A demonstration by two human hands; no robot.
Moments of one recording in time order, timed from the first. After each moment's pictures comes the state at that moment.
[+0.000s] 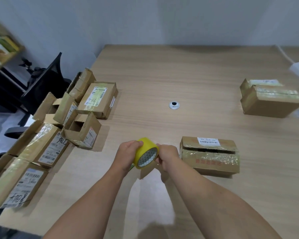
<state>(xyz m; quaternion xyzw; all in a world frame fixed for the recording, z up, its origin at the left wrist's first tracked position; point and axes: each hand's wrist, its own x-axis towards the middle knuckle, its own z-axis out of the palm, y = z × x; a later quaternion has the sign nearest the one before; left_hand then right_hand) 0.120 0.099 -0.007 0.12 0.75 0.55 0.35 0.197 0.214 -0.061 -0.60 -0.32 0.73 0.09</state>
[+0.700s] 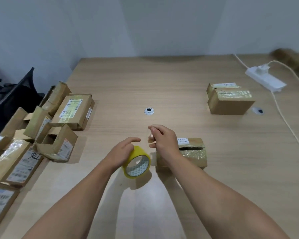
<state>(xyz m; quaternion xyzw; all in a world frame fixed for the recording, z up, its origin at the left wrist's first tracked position) 0.149 0.142 0.021 0.34 0.77 0.37 0.40 0.273 0.257 0.017 -0.42 -0.55 0.67 0.27</state>
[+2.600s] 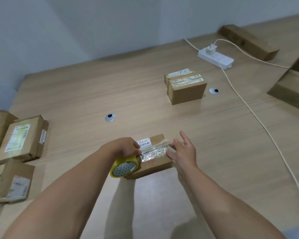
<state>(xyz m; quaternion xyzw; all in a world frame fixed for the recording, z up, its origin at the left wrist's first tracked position) 0.223 0.299 0.019 0.55 0.74 -0.15 0.37 0.430 0.321 -0.043 -0.56 -0.28 0.66 0.42</state>
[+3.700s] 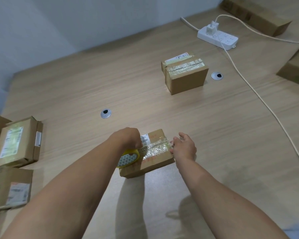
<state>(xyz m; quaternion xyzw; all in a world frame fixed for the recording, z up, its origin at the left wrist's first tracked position) 0.235 0.346 -0.003 0.56 0.74 -0.25 0.27 0.418 0.344 -0.079 -0.72 -0.32 0.54 0.30</state>
